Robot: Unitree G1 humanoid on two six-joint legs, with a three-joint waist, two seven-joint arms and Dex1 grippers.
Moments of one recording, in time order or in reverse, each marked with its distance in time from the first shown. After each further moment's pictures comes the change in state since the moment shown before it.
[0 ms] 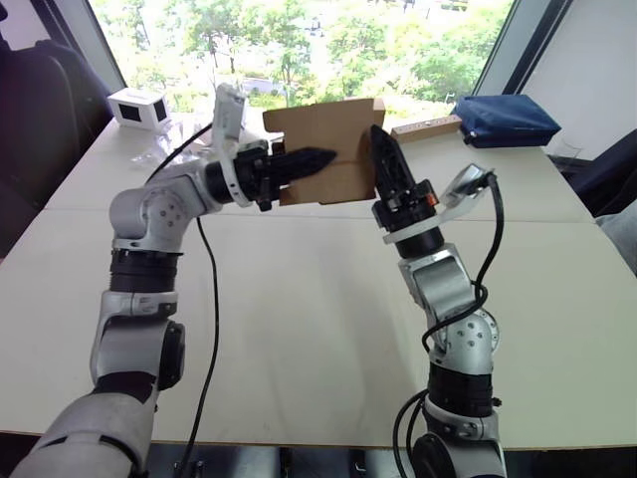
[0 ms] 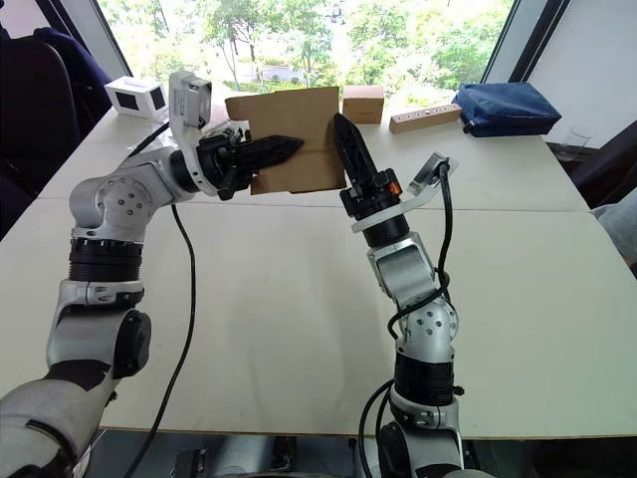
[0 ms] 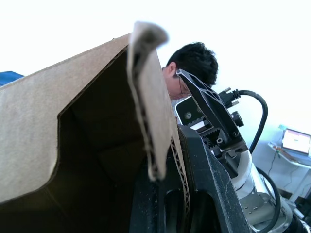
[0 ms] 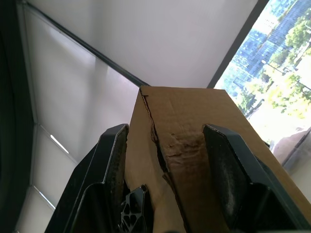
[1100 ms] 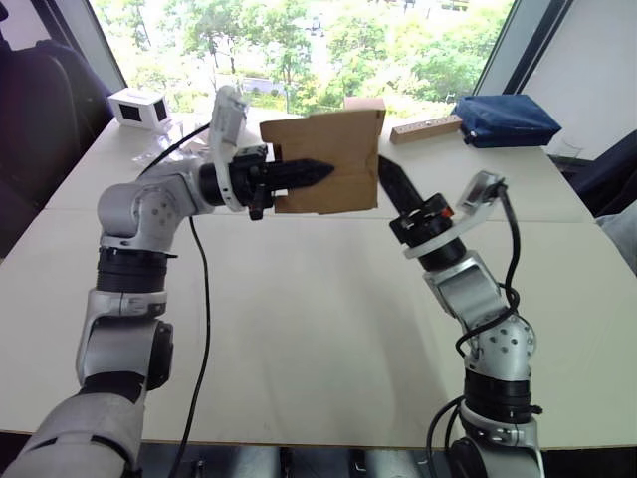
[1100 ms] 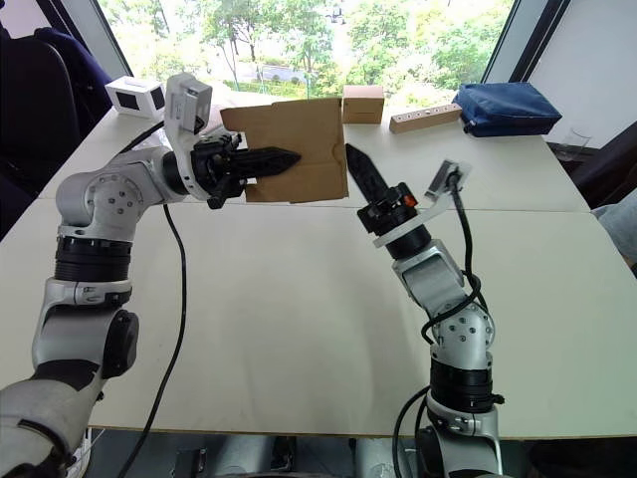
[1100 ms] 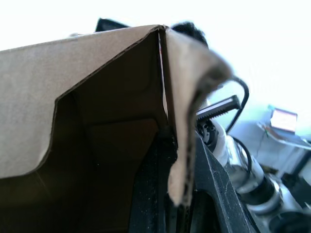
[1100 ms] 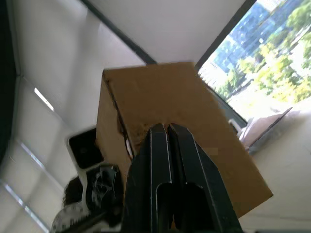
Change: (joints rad) left arm 0.005 0.070 -0.056 -0.038 0.005 0.044 -0.095; right arm 0.043 -0.195 -0.013 -0.015 0.031 0.098 0.083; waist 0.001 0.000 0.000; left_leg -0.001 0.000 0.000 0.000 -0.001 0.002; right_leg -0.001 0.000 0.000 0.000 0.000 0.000
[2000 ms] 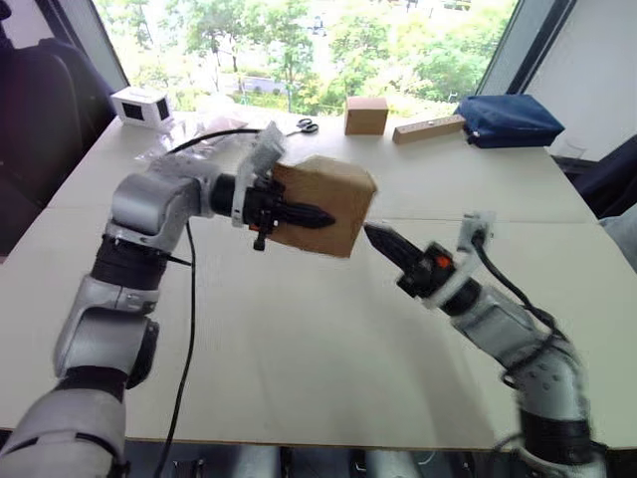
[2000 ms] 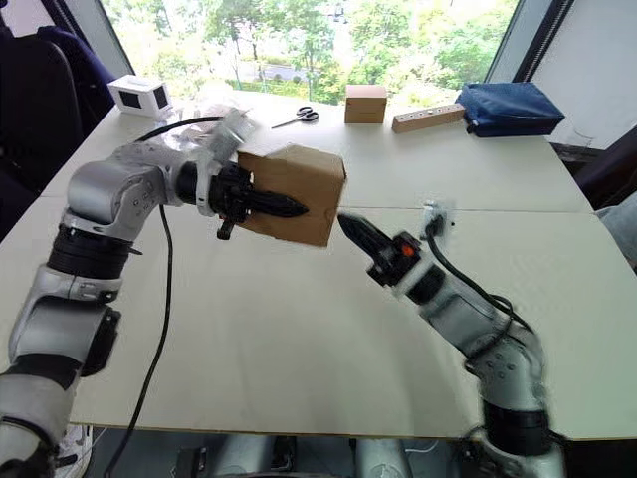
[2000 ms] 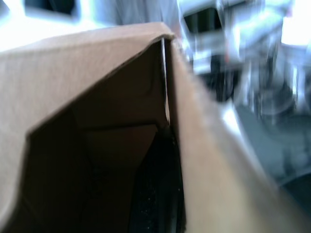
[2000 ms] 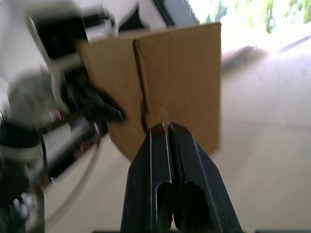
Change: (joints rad) left arm -0.111 0.206 -0.372 -0.072 0.313 -0.112 -0.253; right arm 0.312 -0.452 -0.068 -0.212 -0.080 0.209 0.129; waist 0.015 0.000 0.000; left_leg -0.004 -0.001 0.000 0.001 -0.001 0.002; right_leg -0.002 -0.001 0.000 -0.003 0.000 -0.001
